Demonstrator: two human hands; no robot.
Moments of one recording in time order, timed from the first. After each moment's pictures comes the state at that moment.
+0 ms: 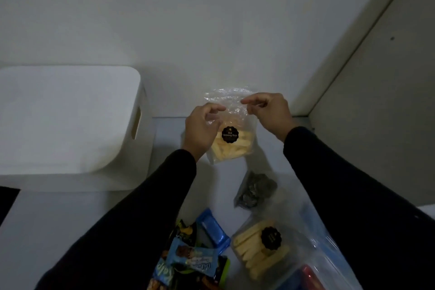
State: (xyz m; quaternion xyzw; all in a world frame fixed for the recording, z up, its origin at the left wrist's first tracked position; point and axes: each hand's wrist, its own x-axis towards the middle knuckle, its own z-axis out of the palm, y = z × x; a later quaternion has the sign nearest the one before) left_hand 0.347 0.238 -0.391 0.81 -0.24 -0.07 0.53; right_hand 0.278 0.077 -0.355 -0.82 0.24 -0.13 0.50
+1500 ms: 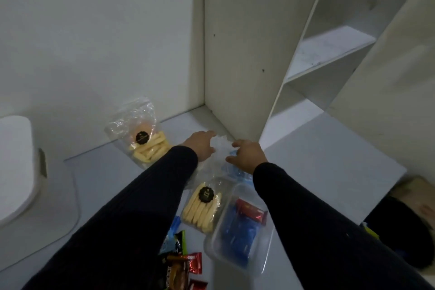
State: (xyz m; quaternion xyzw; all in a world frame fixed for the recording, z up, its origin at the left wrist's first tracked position) left_hand 0.201 0.159 -0.365 0.78 -0.57 -0.26 0.05; right_hand 0.050 0.127 -0.350 -0.80 0.51 0.00 0.31
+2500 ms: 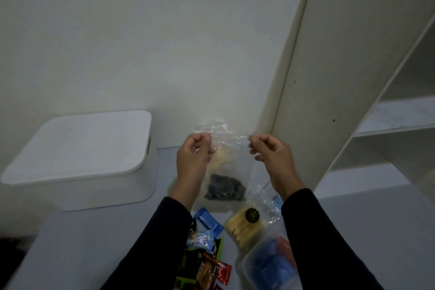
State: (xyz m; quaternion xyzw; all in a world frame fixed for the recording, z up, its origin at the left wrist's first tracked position) left_hand 0.201 0.308 -0.275 0.64 -0.12 -0.14 0.74; right_hand 0.095 0.181 -0.259 -0.63 0.27 -0.30 0.66
